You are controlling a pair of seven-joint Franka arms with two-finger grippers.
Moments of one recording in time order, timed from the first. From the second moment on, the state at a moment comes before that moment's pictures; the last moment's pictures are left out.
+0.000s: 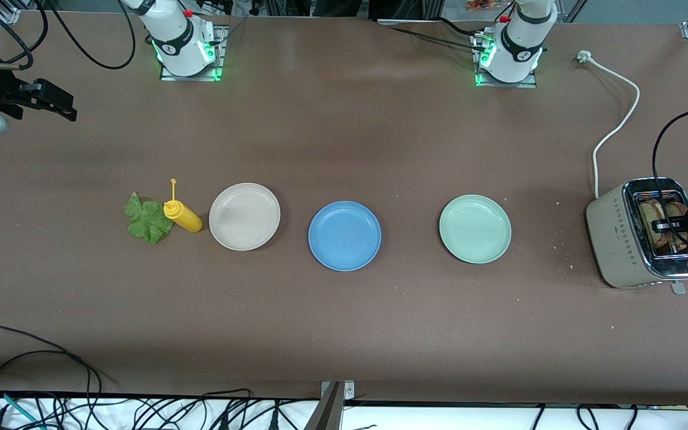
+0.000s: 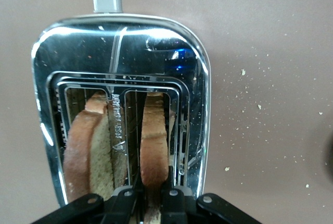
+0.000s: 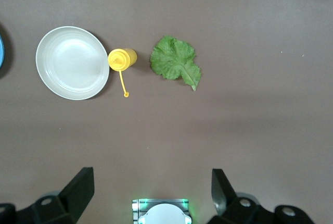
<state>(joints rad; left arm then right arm) 0.42 0.52 -0.19 -1.46 0.24 1.75 0.04 0.03 -0.05 0.01 -1.61 -0.03 1.43 0.04</state>
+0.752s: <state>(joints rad) 0.41 0.39 -0.23 -1.42 0.24 1.64 0.07 0.03 -0.05 0.01 -1.61 -0.03 1.43 0.04</state>
